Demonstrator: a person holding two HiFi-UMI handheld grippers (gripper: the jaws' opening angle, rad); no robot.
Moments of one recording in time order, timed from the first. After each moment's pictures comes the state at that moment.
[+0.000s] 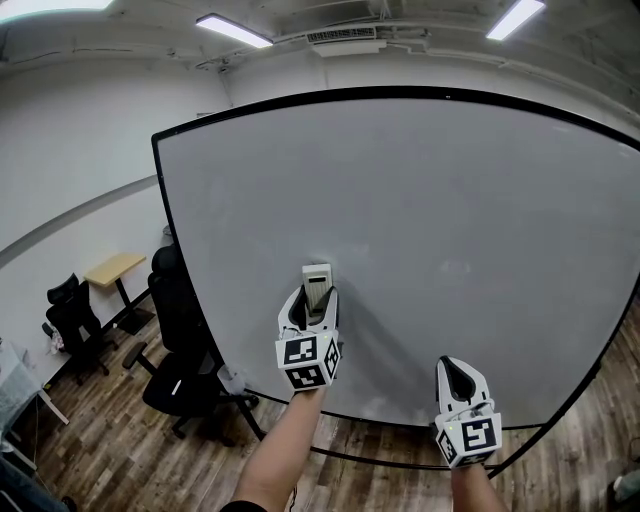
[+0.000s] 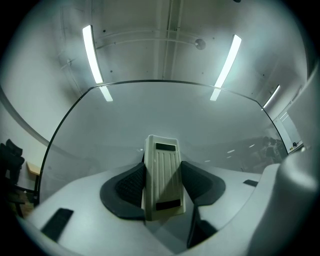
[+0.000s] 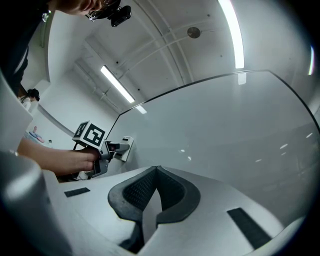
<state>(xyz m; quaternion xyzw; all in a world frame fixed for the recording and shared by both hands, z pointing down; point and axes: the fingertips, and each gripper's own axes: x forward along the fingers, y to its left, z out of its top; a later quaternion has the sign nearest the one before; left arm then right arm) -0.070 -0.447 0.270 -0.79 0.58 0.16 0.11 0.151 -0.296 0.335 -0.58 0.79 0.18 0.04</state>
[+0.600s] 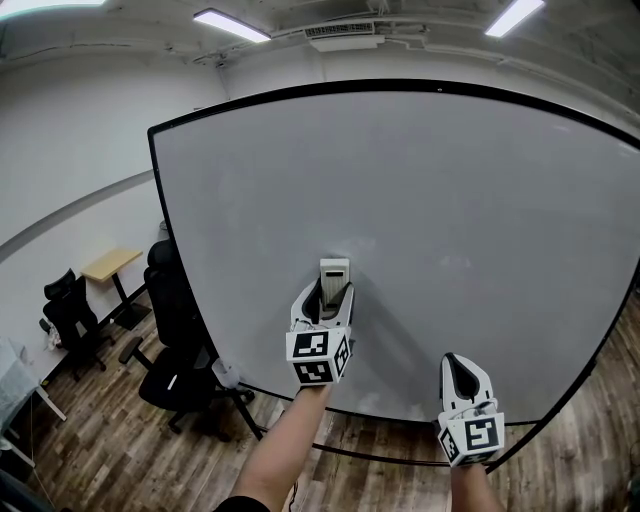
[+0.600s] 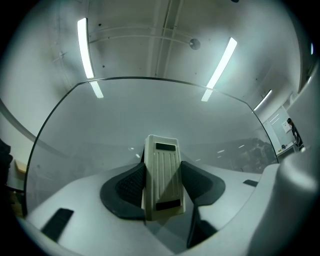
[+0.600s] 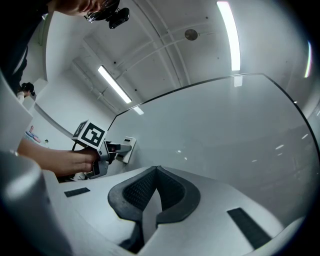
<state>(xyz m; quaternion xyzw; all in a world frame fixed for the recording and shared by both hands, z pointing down) -0.020 -0.439 0.271 -0.82 0.53 0.15 0.11 0.175 -0.288 0.338 -0.60 0.78 0.18 0.05</state>
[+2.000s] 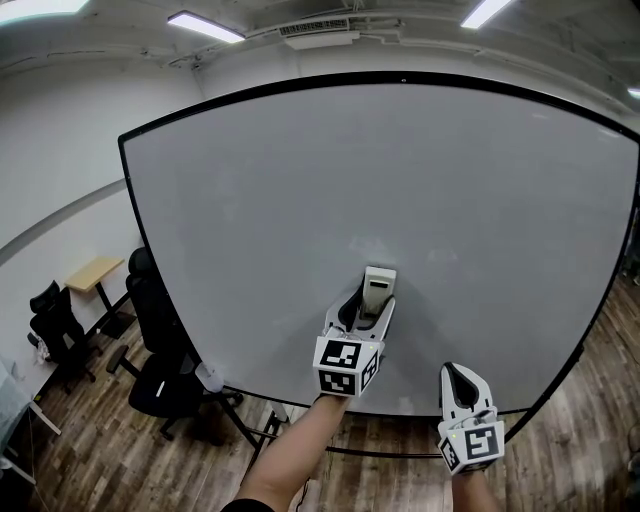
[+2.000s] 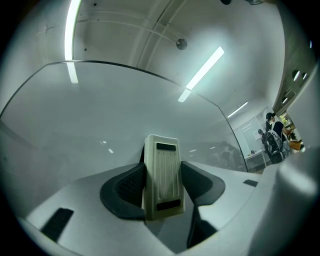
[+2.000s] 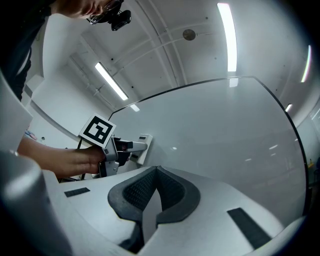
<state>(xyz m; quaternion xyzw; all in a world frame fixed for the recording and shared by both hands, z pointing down) 0.111 -0.400 0.284 -0.90 0.40 0.12 0.12 0.211 -0.260 0.358 -0.62 0.76 0.17 0.04</state>
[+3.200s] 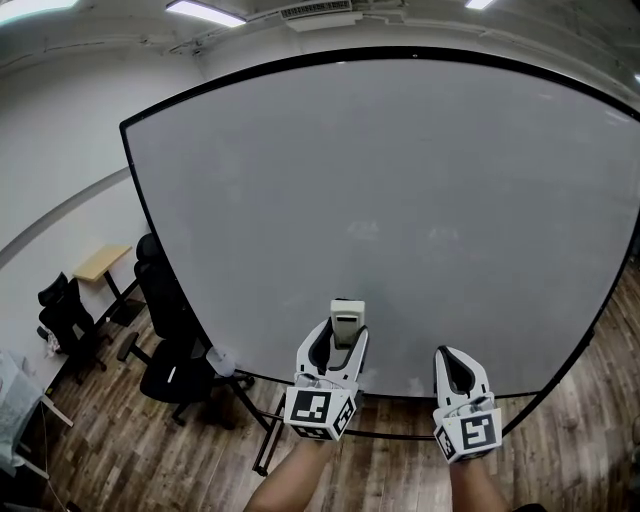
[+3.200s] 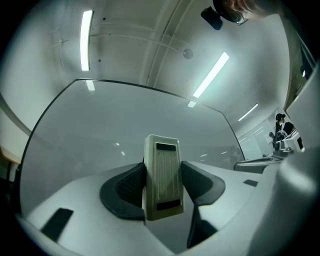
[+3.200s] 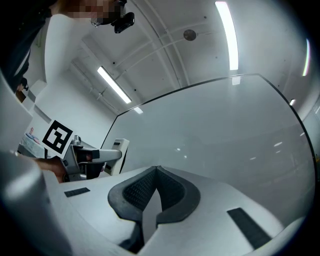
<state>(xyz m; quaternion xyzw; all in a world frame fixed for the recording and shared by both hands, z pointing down) 0.020 -0.327 0.338 -0.87 0.46 0.16 0.11 0.173 -0.257 0.355 -0.60 0.78 0.17 0.05</state>
